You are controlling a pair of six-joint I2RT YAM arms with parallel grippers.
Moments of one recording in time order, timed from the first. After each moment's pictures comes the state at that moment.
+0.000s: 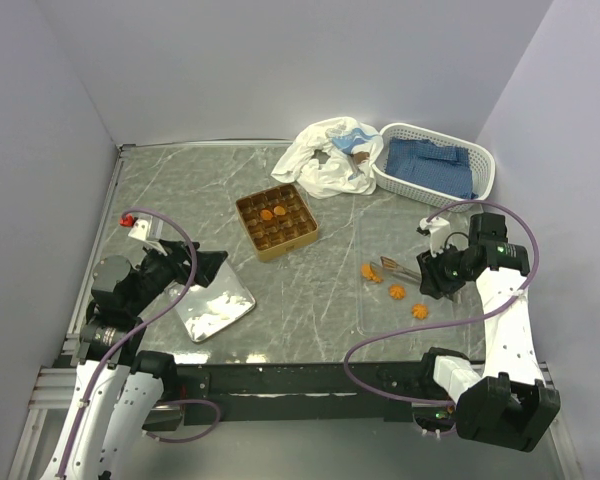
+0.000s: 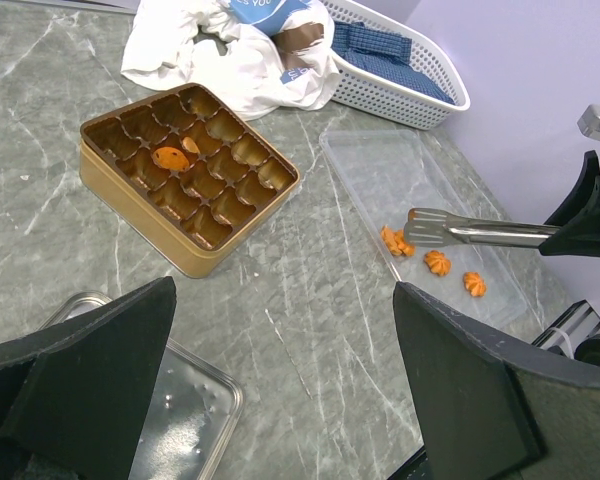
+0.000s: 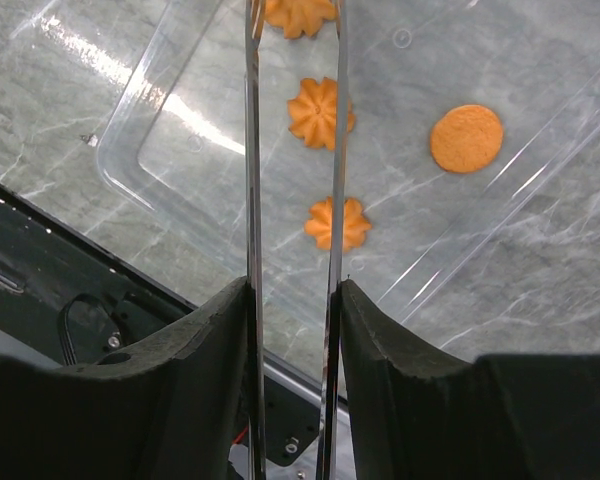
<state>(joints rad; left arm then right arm) -0.14 0.45 0.62 -0.27 0.45 -0.41 -0.23 1.01 0.96 -1.17 -0.45 -0.70</state>
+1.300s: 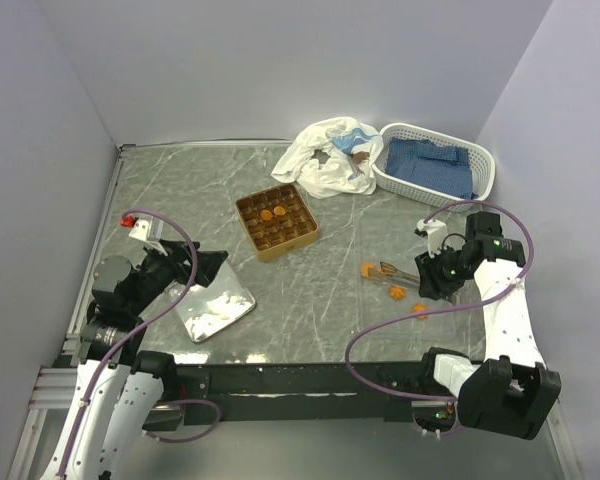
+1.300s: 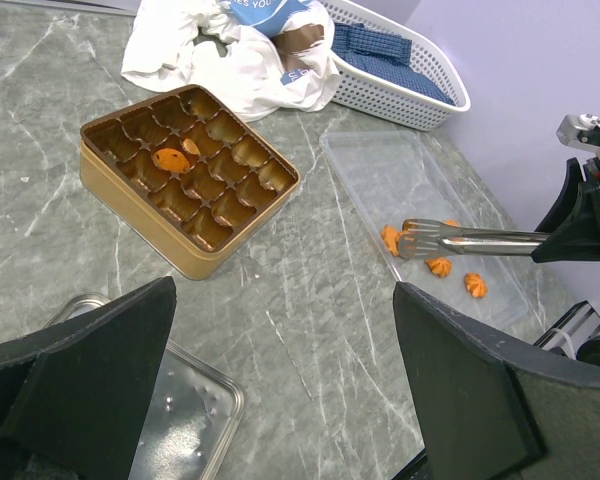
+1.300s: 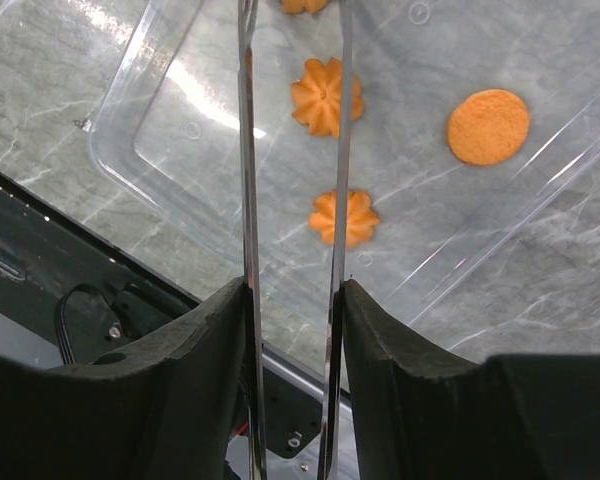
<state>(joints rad) -0.14 0.45 0.61 -0.25 0.45 -0.41 -0.23 1.07 0.94 -1.17 -0.44 -0.71</state>
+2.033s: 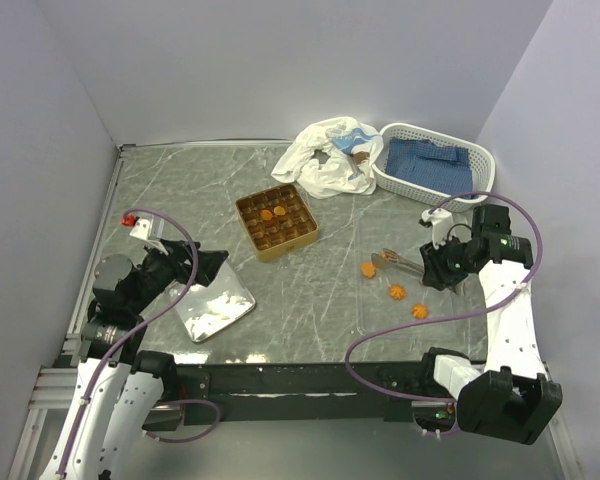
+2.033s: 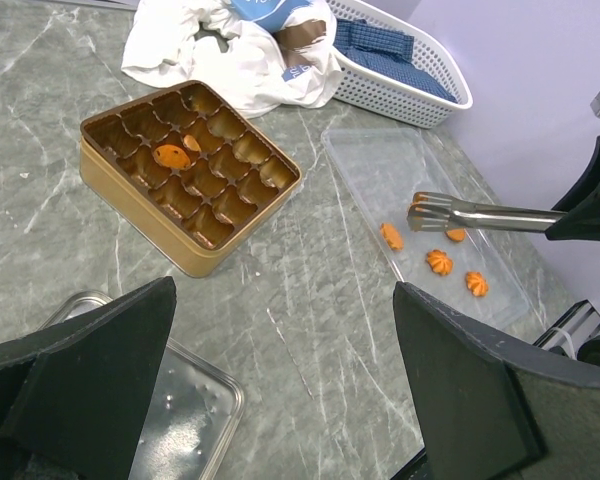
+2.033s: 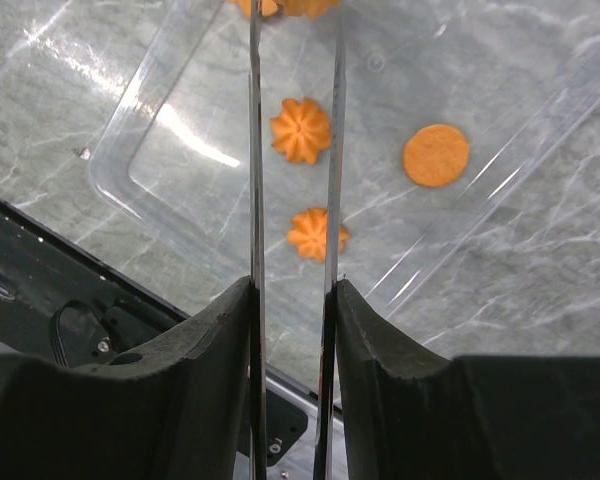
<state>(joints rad) -0.14 0.46 0.61 -0.25 0.45 -0.41 -0.23 1.04 1.02 -1.17 -0.44 -0.71</state>
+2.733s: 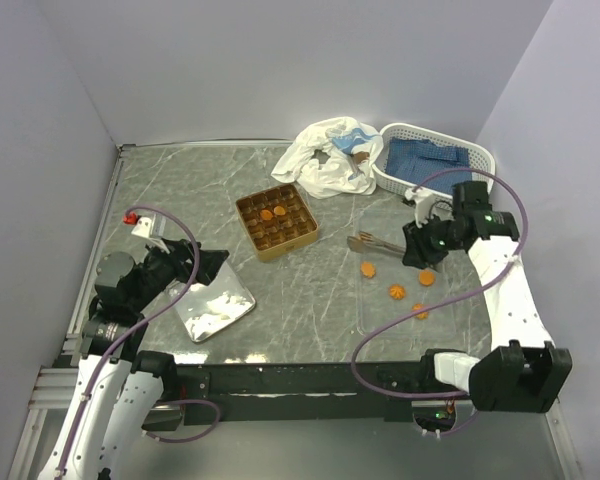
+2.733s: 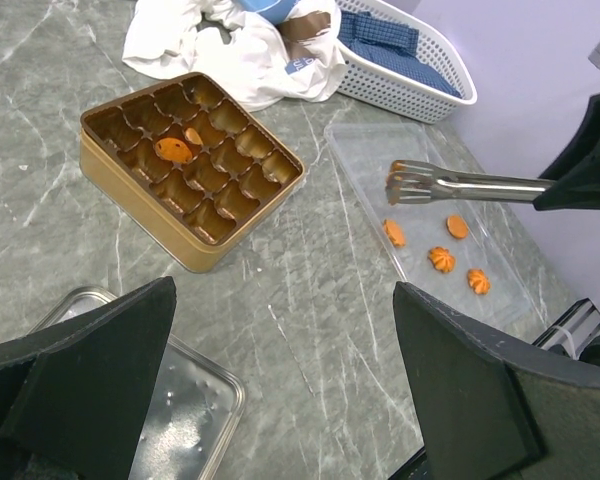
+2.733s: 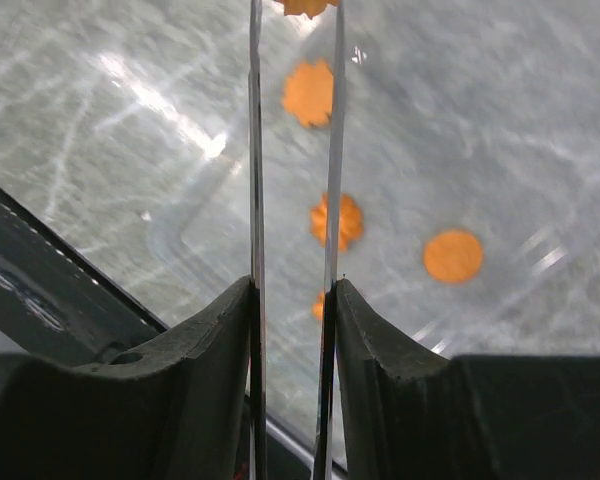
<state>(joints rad) -0.14 0.48 0.61 -0.25 0.45 -0.41 -0.09 1.17 1.14 -1.10 -0.51 -0.60</state>
